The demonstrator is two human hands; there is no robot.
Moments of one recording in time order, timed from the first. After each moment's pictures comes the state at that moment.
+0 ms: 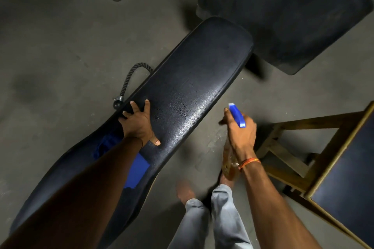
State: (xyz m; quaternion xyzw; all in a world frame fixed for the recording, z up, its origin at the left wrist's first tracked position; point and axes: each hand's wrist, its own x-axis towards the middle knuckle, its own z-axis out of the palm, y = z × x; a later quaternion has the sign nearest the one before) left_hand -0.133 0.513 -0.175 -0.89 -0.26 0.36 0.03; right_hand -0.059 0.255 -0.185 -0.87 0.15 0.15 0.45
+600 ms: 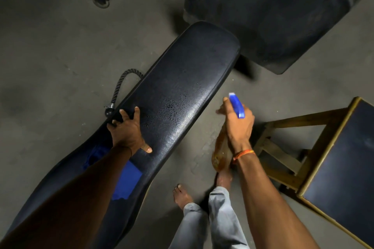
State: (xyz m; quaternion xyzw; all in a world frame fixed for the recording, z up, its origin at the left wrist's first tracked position) left_hand -0.130 0.511 -0.164 -0.89 -0.25 0.37 0.03; right_hand -0.031 0.255 -0.174 -0.83 0.18 0.09 0.52
